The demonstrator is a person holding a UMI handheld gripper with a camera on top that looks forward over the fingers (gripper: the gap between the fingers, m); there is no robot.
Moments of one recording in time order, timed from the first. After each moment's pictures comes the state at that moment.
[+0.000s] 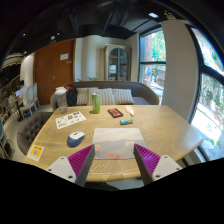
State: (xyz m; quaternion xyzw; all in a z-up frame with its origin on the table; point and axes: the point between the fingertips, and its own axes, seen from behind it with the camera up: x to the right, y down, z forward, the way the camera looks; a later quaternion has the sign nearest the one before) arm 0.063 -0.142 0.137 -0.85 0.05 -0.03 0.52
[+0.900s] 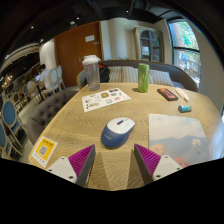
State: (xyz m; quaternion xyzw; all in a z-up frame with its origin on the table) arm -0.116 -0.018 -0.007 -0.89 -0.06 0.08 0.44
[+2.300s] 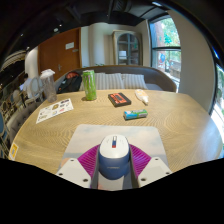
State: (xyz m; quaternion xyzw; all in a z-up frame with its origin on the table) arm 0.105 0.036 -0.007 -0.88 0.00 0.02 0.47
